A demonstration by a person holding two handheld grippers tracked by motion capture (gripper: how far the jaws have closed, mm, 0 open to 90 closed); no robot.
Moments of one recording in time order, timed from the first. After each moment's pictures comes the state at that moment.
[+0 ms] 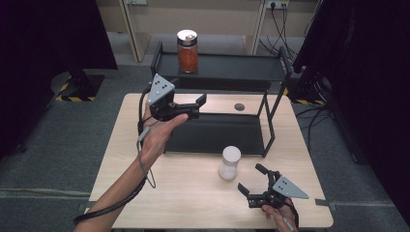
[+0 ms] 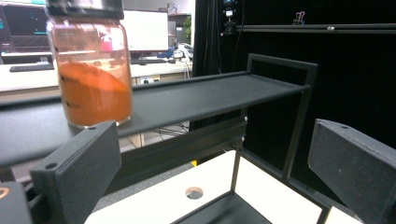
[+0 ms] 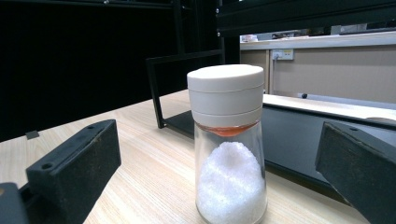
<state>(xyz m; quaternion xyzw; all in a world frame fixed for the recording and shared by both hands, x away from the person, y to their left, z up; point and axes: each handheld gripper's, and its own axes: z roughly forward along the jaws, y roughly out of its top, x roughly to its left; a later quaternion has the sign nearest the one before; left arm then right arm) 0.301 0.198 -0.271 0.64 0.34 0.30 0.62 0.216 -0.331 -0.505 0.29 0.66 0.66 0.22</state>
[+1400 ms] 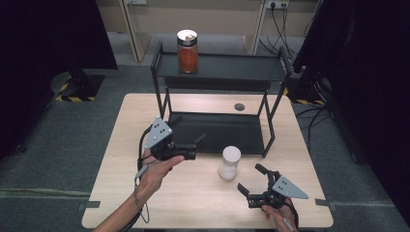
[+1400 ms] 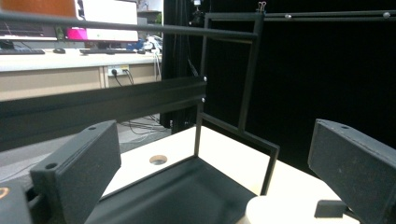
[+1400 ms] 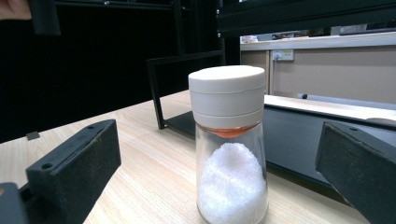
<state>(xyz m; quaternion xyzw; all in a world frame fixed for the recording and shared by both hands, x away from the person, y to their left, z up) 0.260 0.216 -0.351 0.65 0.31 0.24 0.65 0.215 -0.331 -0.504 0.29 0.66 0.66 0.22</state>
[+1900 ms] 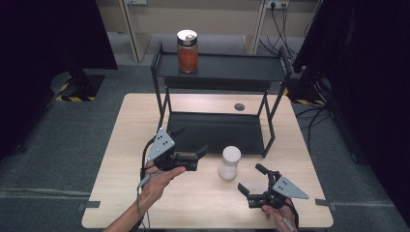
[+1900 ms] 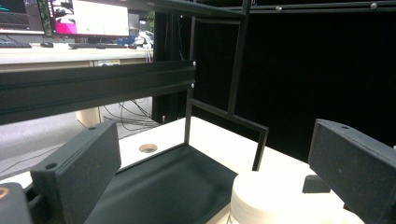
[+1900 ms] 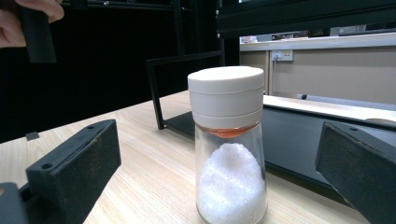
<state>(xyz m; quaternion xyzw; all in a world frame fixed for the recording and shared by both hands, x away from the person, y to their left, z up) 0.254 0.217 -0.377 0.66 0.29 0.23 0.65 0.215 -0.331 -0.505 0.29 0.66 0.66 0.22</state>
